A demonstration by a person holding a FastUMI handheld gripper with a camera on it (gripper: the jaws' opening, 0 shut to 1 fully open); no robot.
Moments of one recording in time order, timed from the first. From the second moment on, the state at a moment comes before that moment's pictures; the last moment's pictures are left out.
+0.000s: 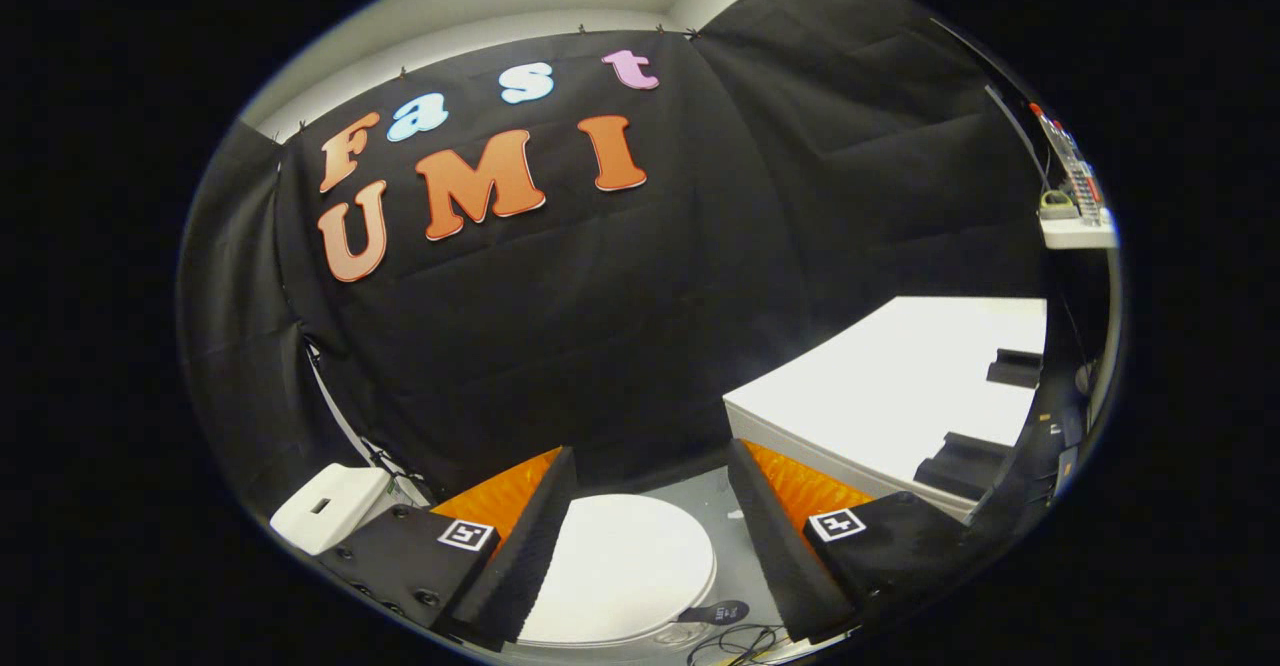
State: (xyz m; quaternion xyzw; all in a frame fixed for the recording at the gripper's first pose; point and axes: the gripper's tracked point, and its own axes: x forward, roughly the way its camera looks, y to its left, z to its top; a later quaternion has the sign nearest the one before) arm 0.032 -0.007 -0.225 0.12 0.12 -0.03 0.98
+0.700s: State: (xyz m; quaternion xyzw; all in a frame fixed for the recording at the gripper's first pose) arm 0.017 -0.029 -0.387 0.17 0.23 -0.09 0.95
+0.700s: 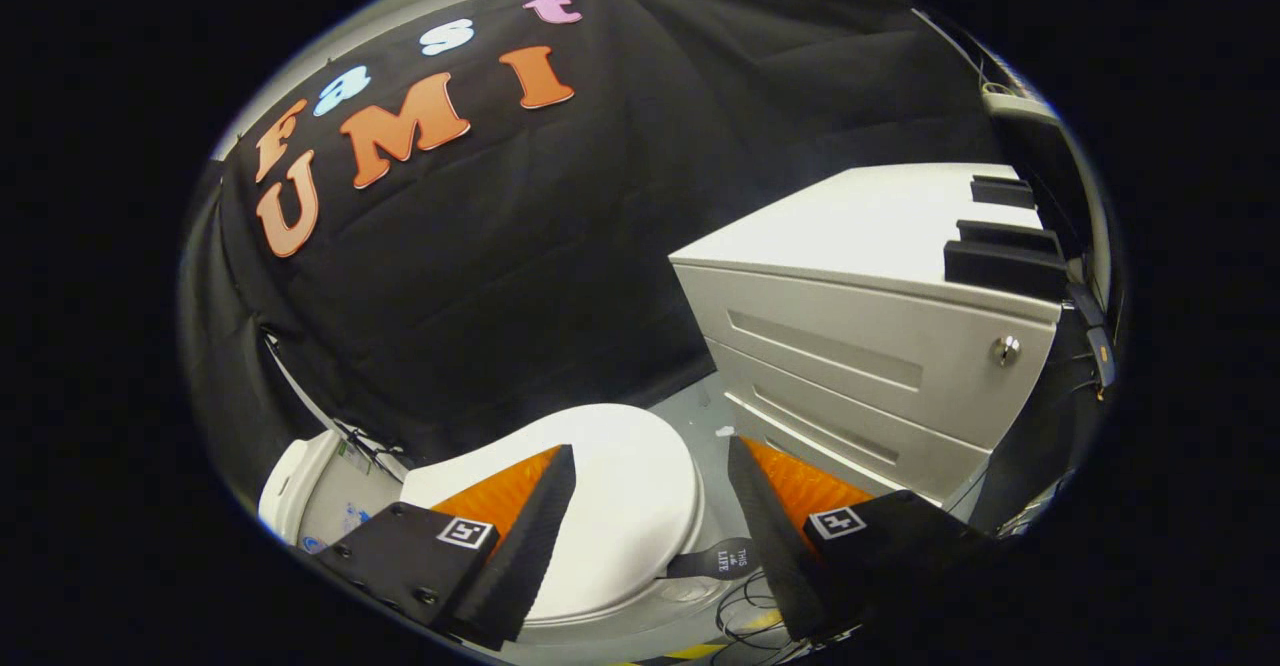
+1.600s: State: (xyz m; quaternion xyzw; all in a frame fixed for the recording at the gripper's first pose) arm -0.038 -0.049 -0.510 0.35 0.35 -0.16 0.86
